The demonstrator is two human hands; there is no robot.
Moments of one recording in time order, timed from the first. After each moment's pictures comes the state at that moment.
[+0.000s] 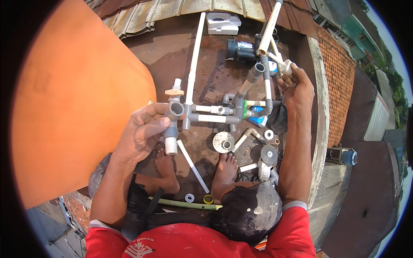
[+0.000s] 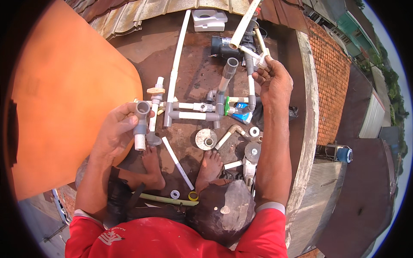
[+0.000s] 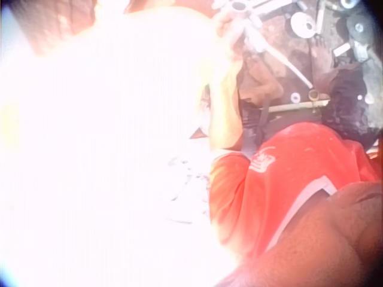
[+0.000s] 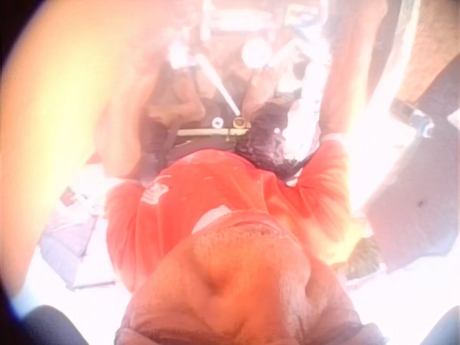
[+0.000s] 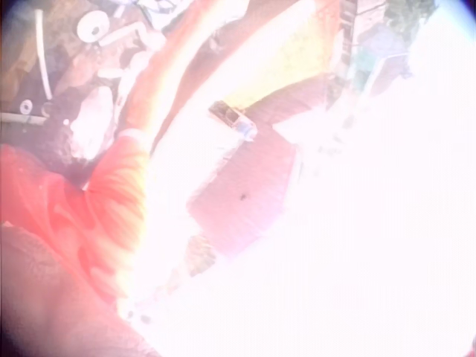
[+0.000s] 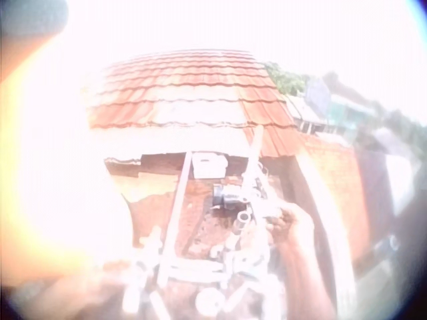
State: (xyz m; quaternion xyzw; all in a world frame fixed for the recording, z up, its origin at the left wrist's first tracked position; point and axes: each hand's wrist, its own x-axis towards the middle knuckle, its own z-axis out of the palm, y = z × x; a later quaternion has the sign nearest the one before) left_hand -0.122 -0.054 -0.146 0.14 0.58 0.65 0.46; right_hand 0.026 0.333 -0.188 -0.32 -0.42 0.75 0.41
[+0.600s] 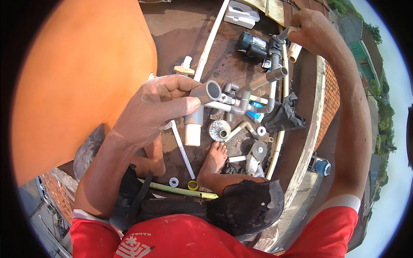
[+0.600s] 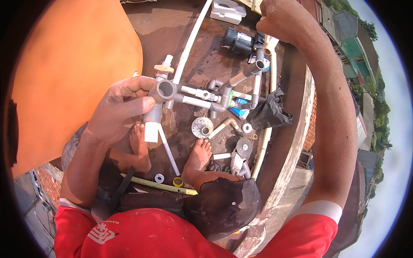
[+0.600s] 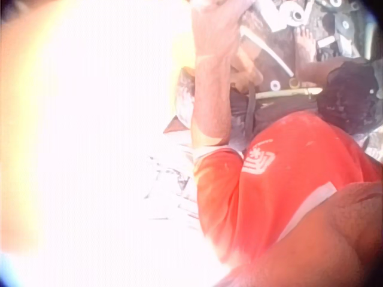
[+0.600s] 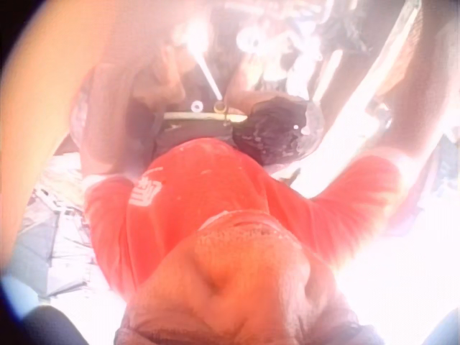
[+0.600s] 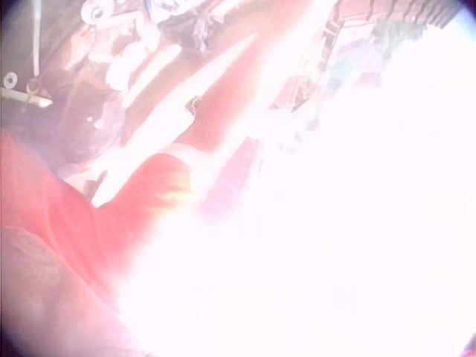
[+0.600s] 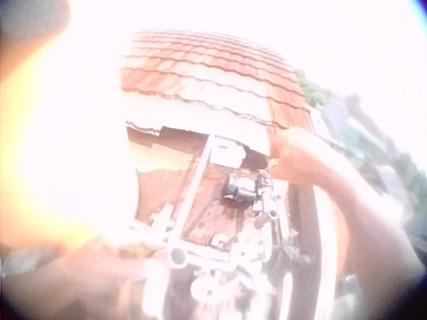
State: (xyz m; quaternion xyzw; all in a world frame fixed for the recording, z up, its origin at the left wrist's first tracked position) left_hand -0.119 -0.062 -0.118 0.19 0.59 0.65 0.44; right_hand -0.109 0.332 -0.031 -0.07 -0.99 -0.12 0.01
